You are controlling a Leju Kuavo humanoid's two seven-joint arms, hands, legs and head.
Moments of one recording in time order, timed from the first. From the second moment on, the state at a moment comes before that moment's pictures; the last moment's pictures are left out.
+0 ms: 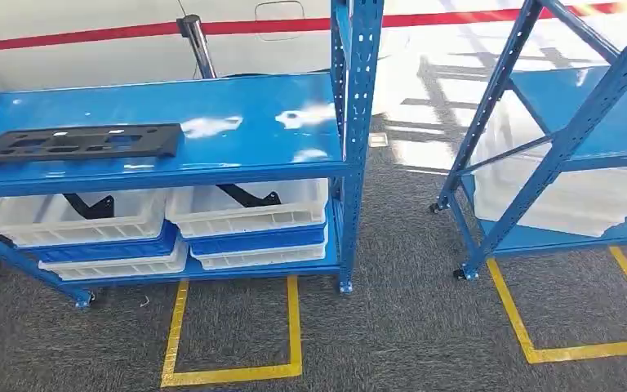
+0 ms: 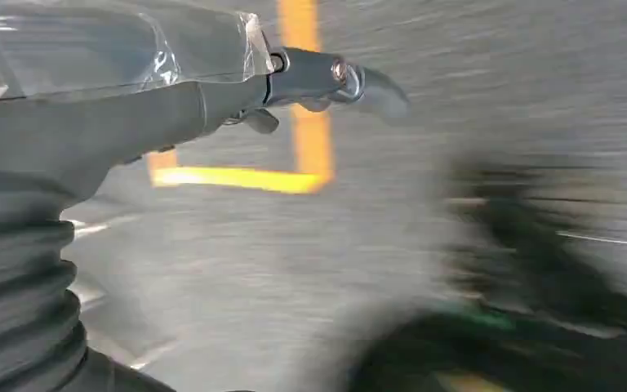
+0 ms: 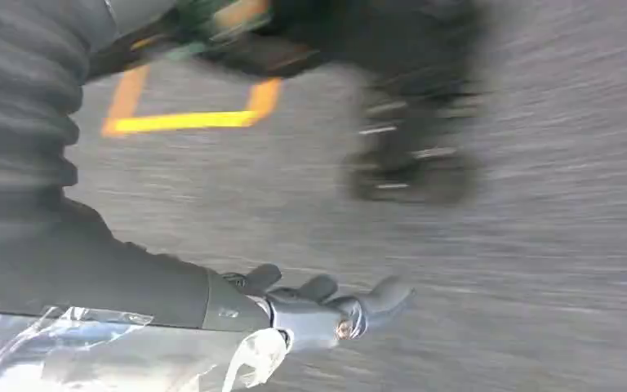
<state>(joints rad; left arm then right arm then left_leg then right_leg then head) 0.26 -0.01 -0.02 -0.36 0.00 0.00 0.00 0.05 -0.01 0.01 -0.45 0.00 0.00 0.00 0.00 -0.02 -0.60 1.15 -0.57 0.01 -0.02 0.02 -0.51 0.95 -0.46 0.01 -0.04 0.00</state>
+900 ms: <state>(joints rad) 0.04 0.01 -0.01 -0.37 0.02 -0.02 -0.01 0.06 -0.03 -0.16 -0.36 0.31 -0.04 -0.12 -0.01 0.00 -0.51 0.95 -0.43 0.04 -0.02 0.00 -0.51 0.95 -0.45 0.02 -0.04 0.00</state>
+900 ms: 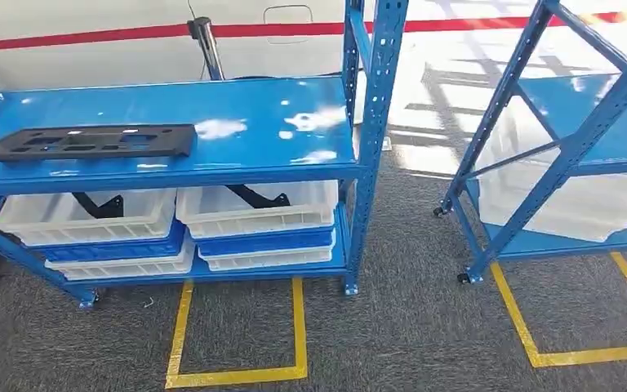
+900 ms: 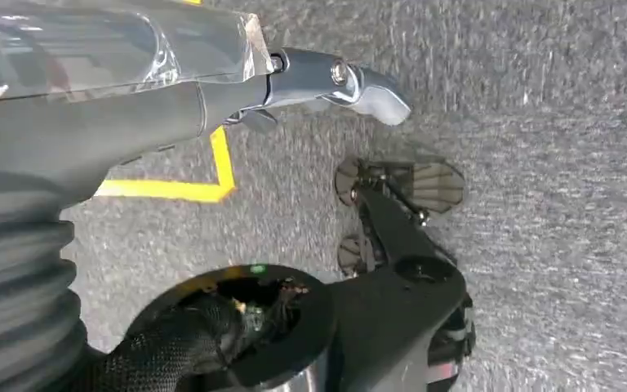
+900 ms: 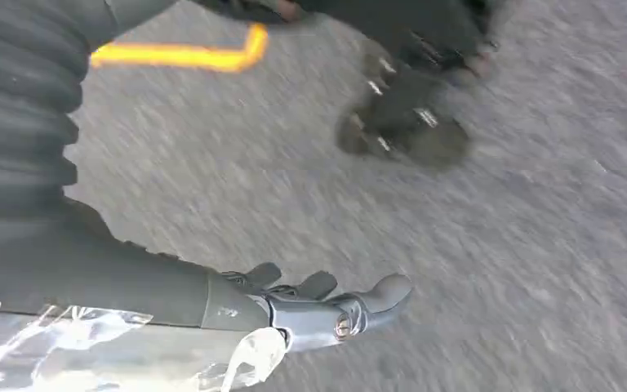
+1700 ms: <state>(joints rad) 0.17 0.18 -0.12 -0.51 0.19 -0.24 -0.09 -0.04 -0.09 -0.40 -0.30 0.54 -0.07 -0.21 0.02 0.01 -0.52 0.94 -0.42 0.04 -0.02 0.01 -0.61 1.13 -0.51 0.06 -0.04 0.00</state>
